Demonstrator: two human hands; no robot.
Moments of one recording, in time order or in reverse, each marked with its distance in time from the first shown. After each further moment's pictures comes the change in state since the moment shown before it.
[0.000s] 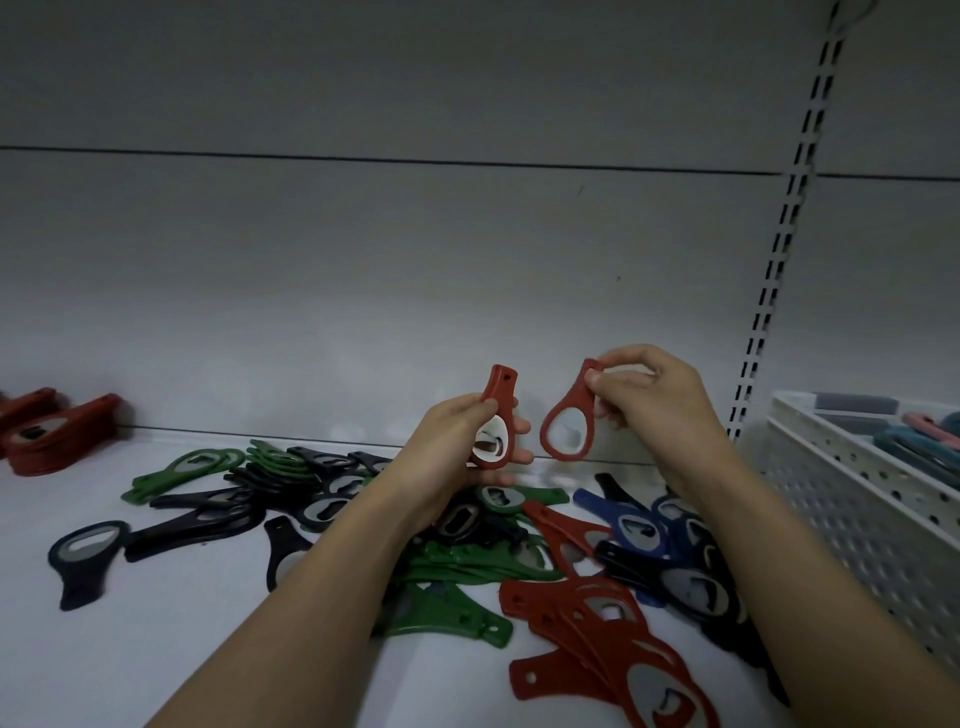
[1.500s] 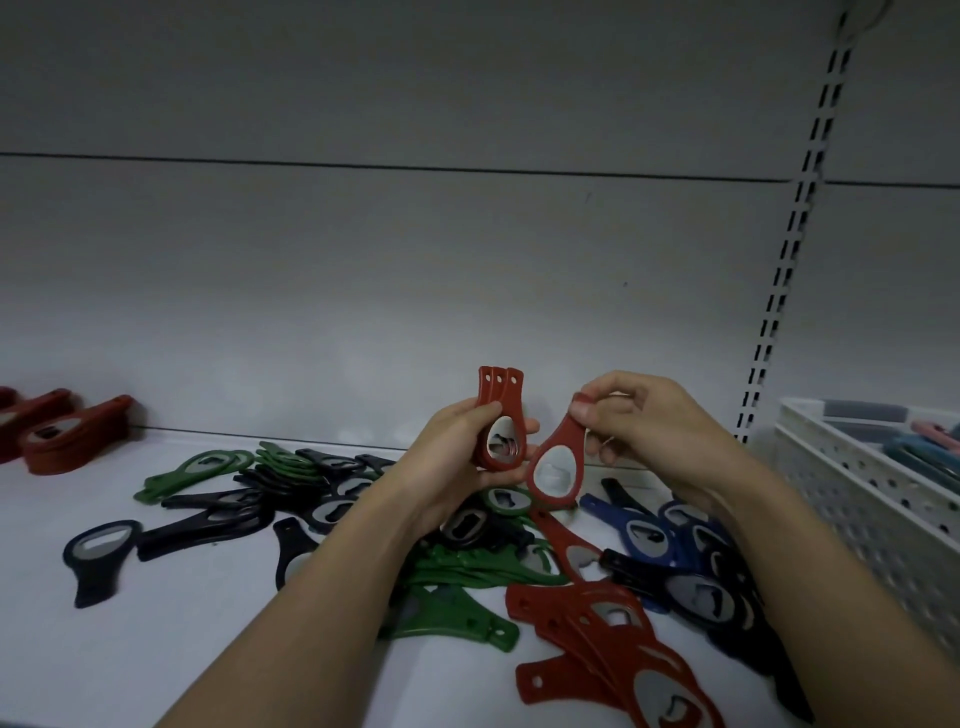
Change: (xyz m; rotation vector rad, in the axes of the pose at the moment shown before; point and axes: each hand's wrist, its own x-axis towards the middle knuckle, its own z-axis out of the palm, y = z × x) left_hand 0.002 0.002 -0.002 -0.124 -0.042 -0.056; right_hand -0.007 -0.005 -0.007 -0.021 -0.357 0.072
